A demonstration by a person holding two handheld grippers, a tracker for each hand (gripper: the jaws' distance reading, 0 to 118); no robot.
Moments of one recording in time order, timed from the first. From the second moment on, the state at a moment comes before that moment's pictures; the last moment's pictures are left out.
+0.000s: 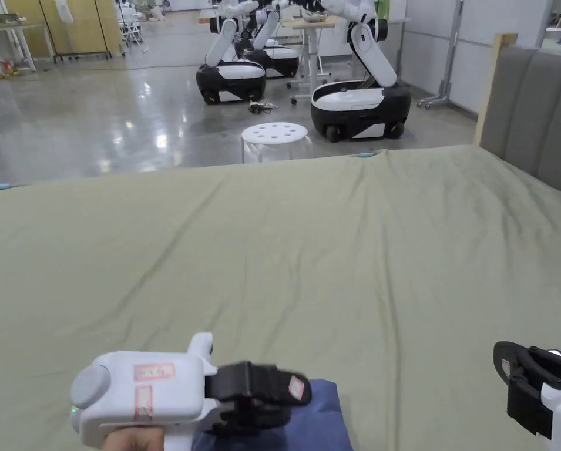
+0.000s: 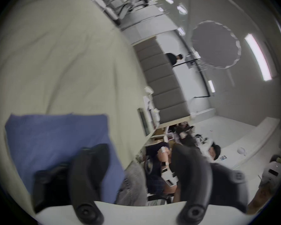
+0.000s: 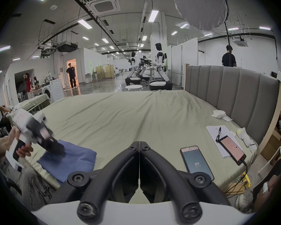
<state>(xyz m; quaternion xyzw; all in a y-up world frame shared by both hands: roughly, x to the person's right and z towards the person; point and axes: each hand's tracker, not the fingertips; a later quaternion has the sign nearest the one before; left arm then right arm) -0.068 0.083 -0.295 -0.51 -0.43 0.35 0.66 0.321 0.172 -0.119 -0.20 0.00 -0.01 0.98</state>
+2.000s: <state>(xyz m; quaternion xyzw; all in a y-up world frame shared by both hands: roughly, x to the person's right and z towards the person) -0.099 0.030 -0.310 -0.53 -0.39 0.36 0.66 0.222 0.039 -0.229 -0.48 0.32 -0.26 0.77</state>
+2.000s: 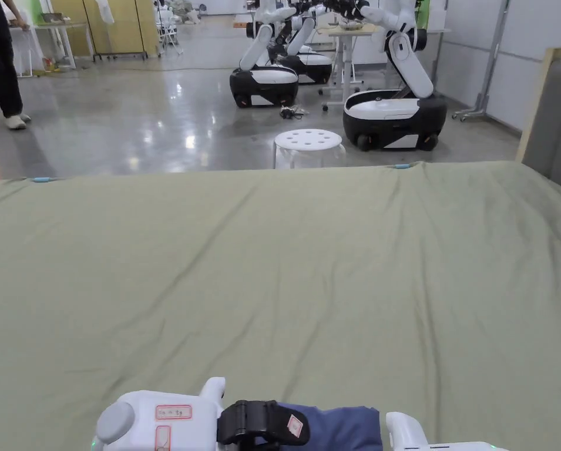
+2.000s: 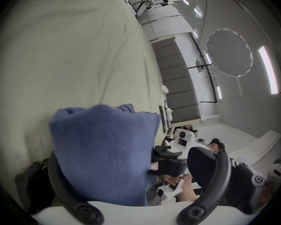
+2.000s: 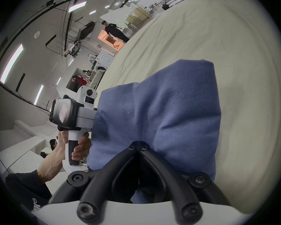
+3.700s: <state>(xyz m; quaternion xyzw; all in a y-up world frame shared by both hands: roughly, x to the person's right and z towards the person) -0.564 0.121 -0.327 -0.61 0.21 -0.04 0.76 0.145 0.089 -0.268 -0.45 0.29 -0.18 0.82</state>
